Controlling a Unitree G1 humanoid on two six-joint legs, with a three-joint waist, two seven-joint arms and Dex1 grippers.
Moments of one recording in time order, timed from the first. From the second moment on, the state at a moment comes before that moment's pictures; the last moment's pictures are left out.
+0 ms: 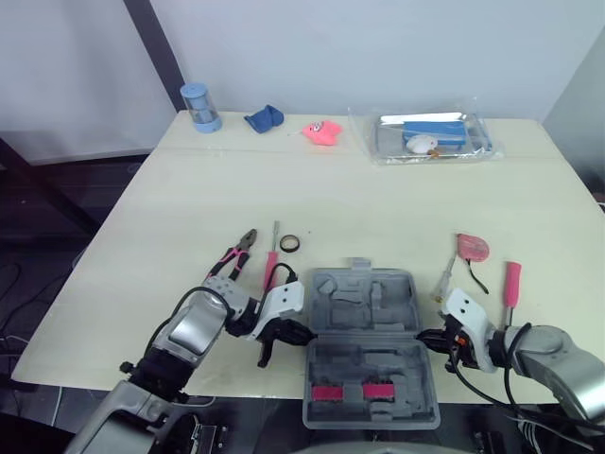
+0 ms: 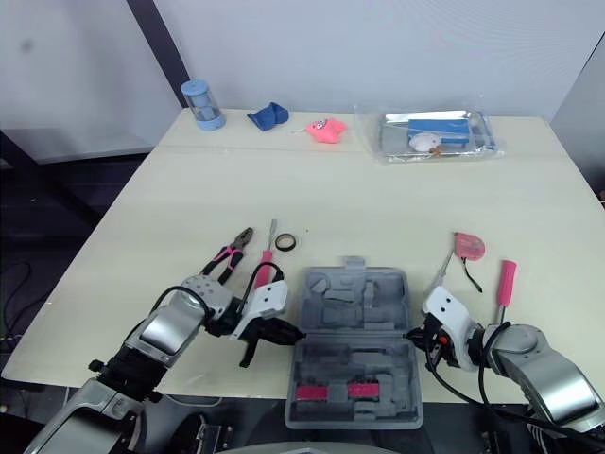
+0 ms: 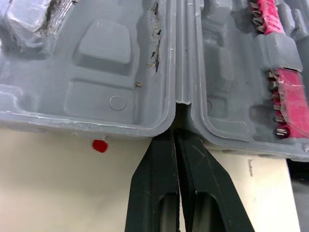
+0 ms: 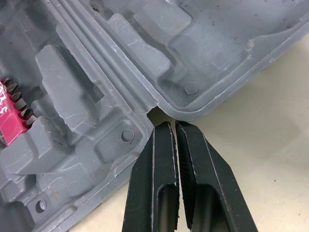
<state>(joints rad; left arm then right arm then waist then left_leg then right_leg) -0.31 0.64 -0.37 0.05 -0.02 0.38 -1.39 0.07 -0.75 0.14 -0.44 0.33 0.79 0.81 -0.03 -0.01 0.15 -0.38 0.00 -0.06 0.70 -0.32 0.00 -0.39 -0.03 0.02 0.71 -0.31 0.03</state>
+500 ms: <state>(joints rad) -0.31 0.64 -0.39 0.05 -0.03 0.38 -1.39 0.09 -0.77 0.14 -0.46 0.34 0.80 0.81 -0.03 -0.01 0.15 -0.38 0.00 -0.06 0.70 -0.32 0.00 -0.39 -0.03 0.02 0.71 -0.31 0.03</state>
